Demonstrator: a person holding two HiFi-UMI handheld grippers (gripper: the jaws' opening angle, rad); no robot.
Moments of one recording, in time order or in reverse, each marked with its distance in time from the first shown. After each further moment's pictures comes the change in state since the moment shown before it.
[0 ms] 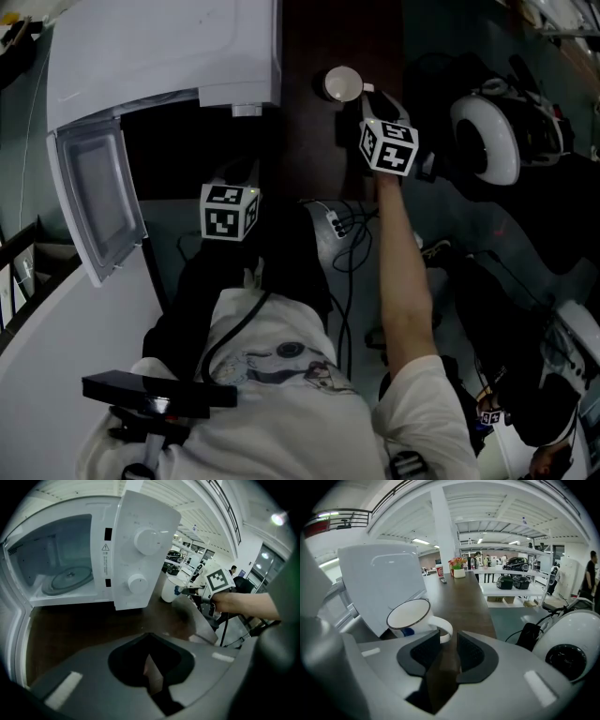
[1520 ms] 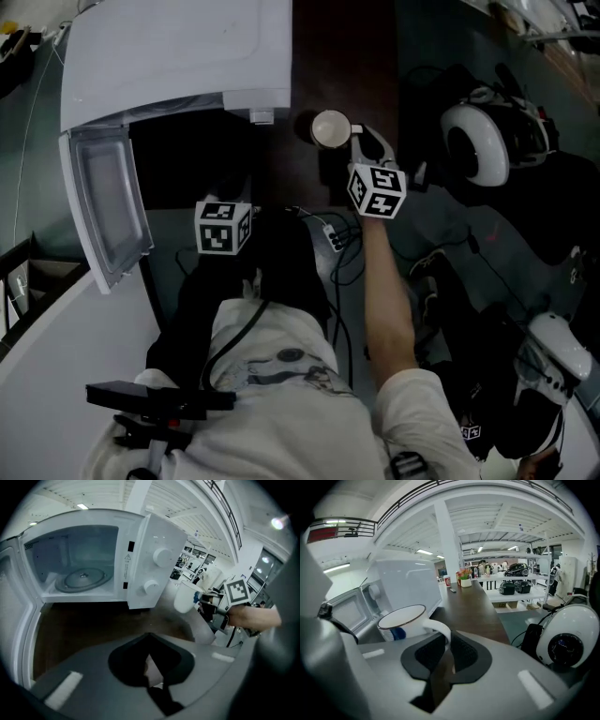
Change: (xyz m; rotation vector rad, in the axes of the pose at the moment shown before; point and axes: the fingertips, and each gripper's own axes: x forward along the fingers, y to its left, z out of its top) left arm -0.021 0.023 -0.015 -0.032 -0.044 0.000; right arm -0.056 0.054 -0.014 0.021 -0.116 0.045
